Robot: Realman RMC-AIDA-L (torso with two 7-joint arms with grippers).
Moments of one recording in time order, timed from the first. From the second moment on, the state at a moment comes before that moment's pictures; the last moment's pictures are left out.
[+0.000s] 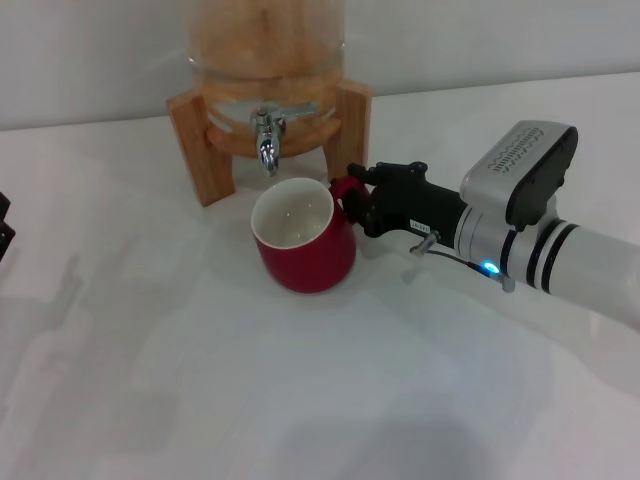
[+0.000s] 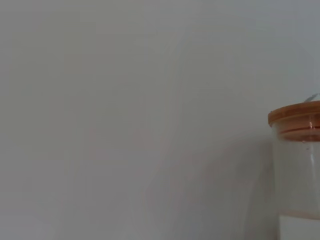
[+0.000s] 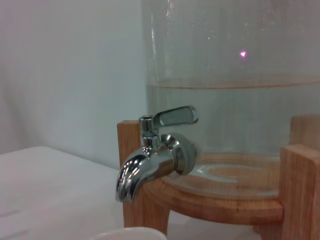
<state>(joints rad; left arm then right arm) -0.27 -2.09 1.51 0.20 0.19 1.39 -0.38 0.62 2.03 -2.18 -0.34 0.10 -0.77 0.56</state>
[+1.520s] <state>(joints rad) -0.28 -2.09 1.51 0.21 0.19 1.38 -0.38 0.62 2.03 -2.17 -0.39 0.17 -0.68 0.57</state>
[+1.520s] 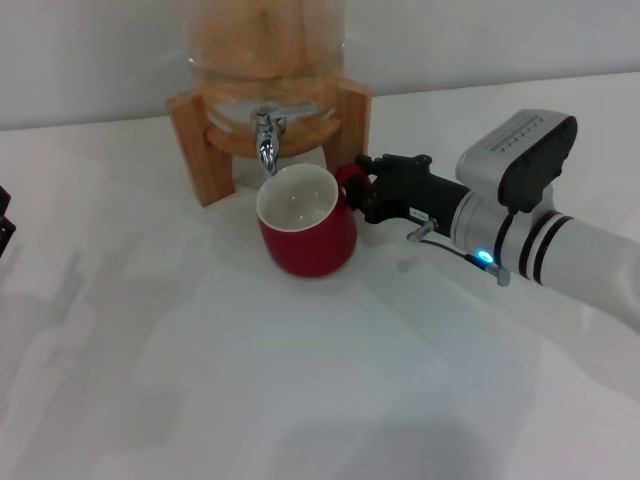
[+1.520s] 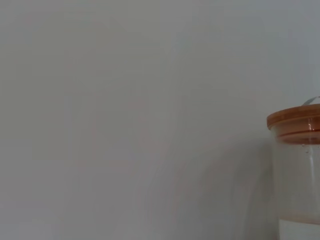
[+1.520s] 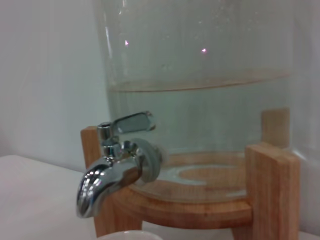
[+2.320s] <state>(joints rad) -0.28 -2.09 1.52 0.21 0.19 1.39 -0.38 0.63 2.03 -2.22 -0.42 0.18 -0.64 0.58</state>
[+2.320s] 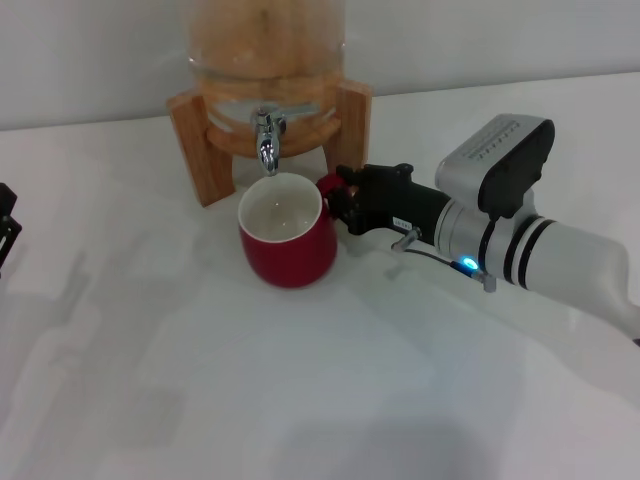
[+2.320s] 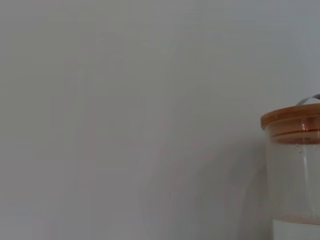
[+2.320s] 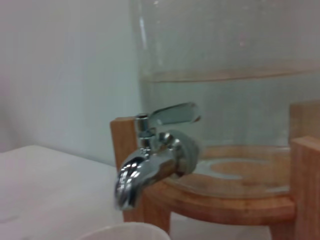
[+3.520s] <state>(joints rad) -0.27 -2.09 1.56 0.21 0.19 1.39 -0.38 0.65 2.03 -2.22 -0.39 0.23 -0.63 0.57</state>
